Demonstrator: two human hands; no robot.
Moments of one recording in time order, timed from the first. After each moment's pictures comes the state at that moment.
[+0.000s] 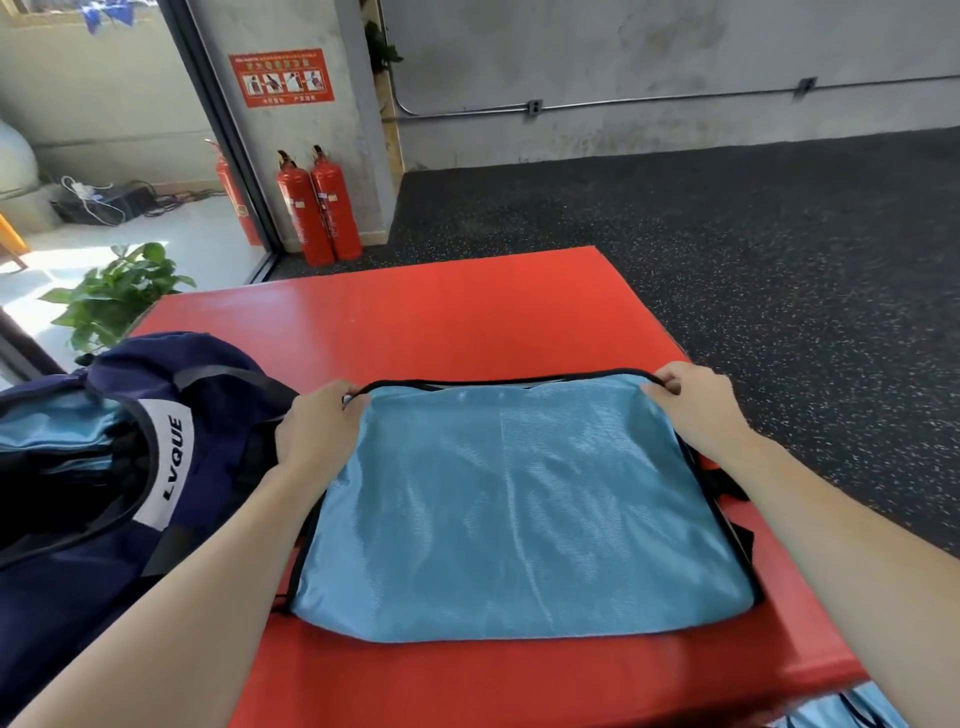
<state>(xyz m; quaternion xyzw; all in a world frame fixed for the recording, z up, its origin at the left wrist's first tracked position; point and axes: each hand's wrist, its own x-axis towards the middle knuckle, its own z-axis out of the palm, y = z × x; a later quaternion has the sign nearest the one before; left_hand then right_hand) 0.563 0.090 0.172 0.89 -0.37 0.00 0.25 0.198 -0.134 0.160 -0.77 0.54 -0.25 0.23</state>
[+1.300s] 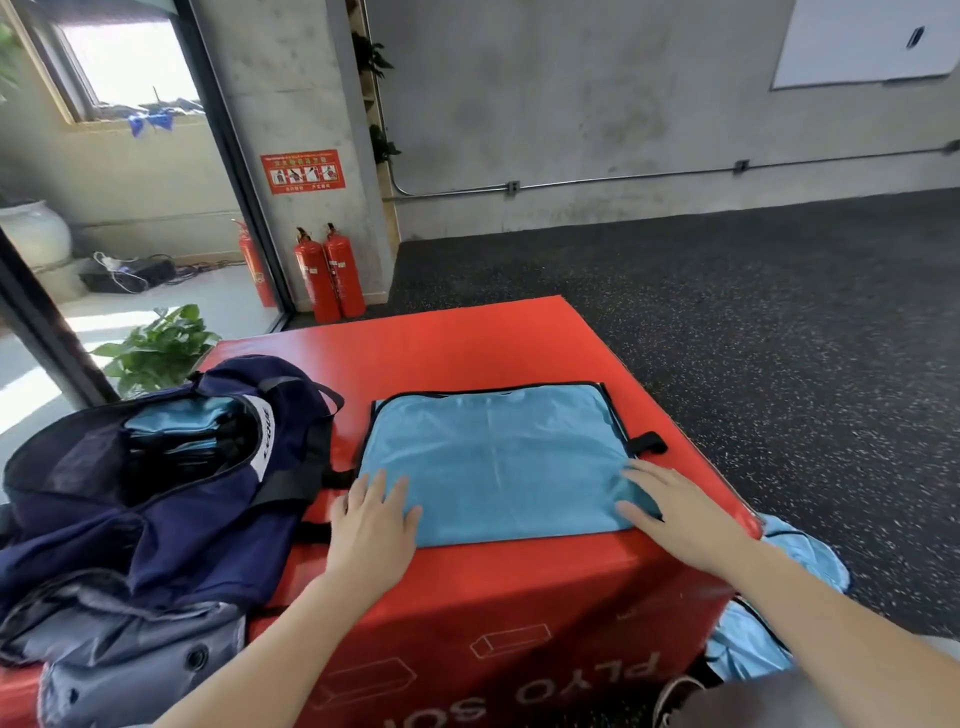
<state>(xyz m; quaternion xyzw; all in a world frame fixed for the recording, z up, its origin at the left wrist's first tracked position) 0.433 0.250 0.161 0.85 -0.52 0.03 0.04 0.083 0.042 0.140 -0.89 0.41 -0.11 0.14</state>
